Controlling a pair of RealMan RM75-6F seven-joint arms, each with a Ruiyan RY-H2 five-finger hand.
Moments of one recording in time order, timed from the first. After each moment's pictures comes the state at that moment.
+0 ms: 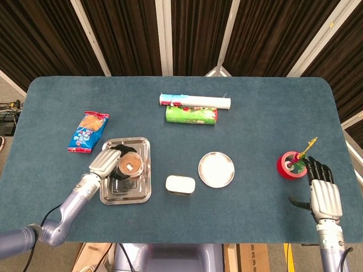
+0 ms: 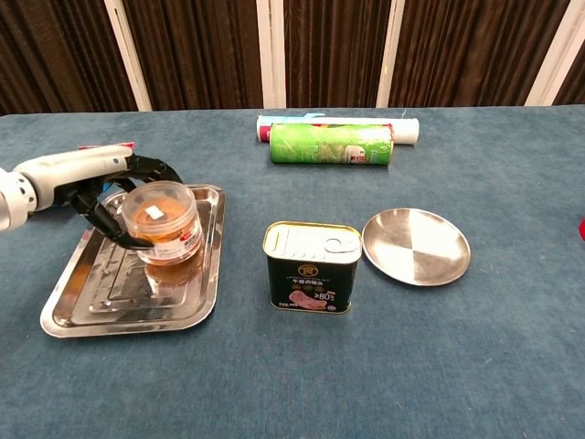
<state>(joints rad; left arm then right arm) -0.69 -1.48 -0.10 -1.45 1.19 0.91 -0.04 0.13 -1.25 0.13 -1.69 -1.28 1.39 -0.13</state>
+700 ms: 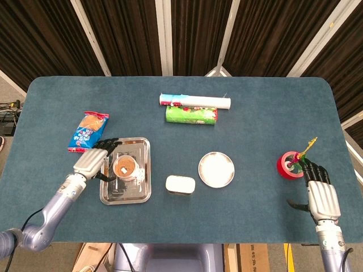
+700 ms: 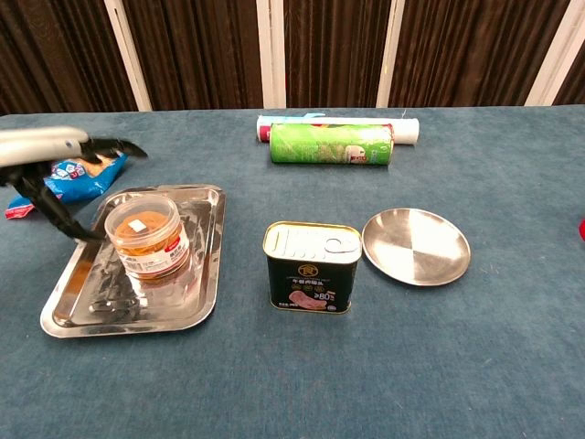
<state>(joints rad) -0.65 -1.31 -0.09 -1.63 1.13 0.96 0.09 0.14 -1.21 0.11 -1.70 -1.31 1.35 -0.11</state>
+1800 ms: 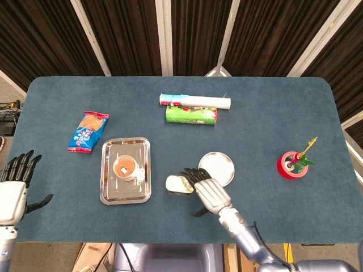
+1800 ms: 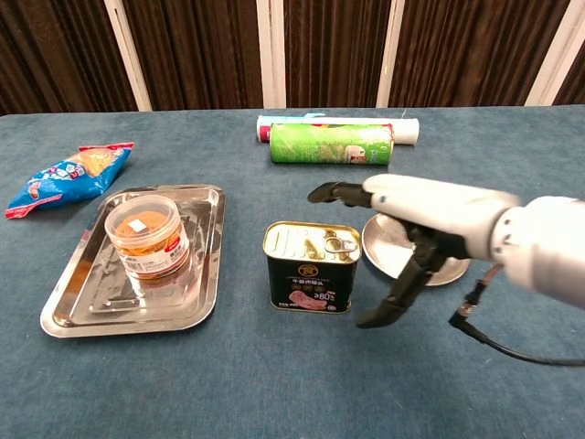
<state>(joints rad) -0.15 -1.19 0.04 -1.71 1.49 1.66 0.12 0.63 -1.56 0.18 -1.99 -0.93 1.03 -0.61</state>
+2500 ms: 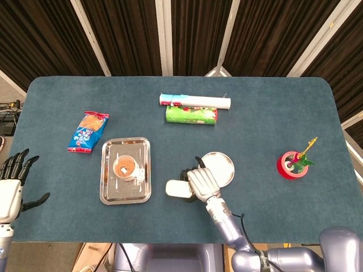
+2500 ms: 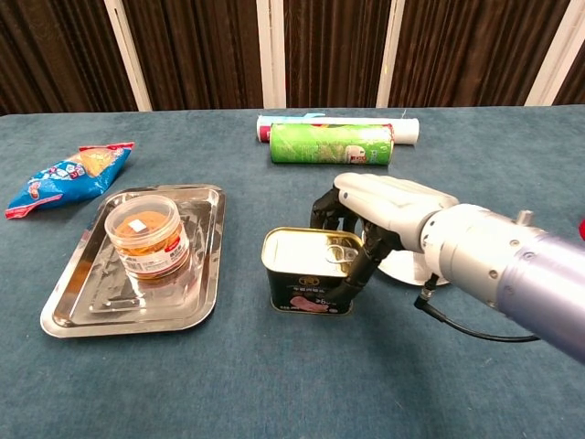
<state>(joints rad) -0.12 -1.18 -0.01 -1.71 1.48 1.62 0.07 0.72 -1.77 0.21 -1.73 -0.90 1.15 -0.62</state>
